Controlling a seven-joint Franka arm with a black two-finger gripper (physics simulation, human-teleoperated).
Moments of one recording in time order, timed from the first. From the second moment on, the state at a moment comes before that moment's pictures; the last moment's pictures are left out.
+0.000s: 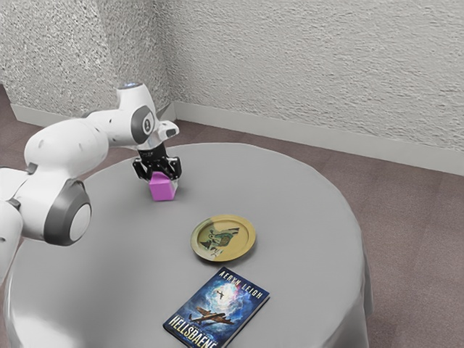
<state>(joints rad) 0.06 1.02 0.32 -0.97 -0.38 1.94 0.07</state>
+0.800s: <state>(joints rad) -0.15 0.56 0.20 -1.51 -0.28 2.02 0.09</state>
